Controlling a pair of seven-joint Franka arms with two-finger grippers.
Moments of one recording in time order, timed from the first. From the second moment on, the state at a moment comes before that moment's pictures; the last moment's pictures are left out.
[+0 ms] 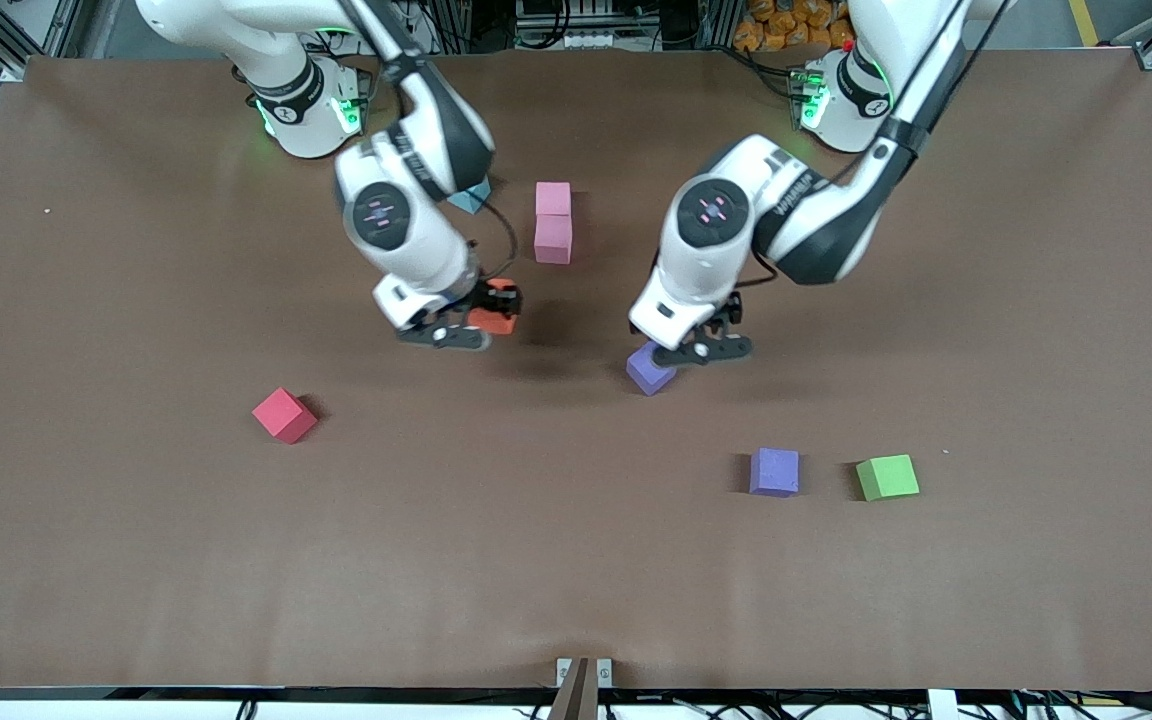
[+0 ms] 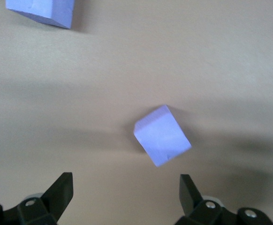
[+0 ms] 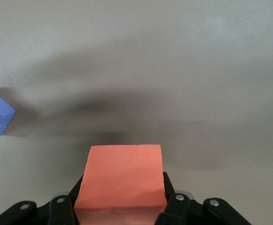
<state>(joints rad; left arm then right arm) -0.35 0.43 -0.32 -1.77 0.12 2.11 -0.87 0.82 0.35 -0.15 -1.99 0.33 2.32 0.61</state>
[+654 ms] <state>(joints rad) -0.37 0.58 -0.30 -1.78 0.09 2.28 -1.20 0.92 0.47 -0.09 -2.00 0.33 2.46 0.78</state>
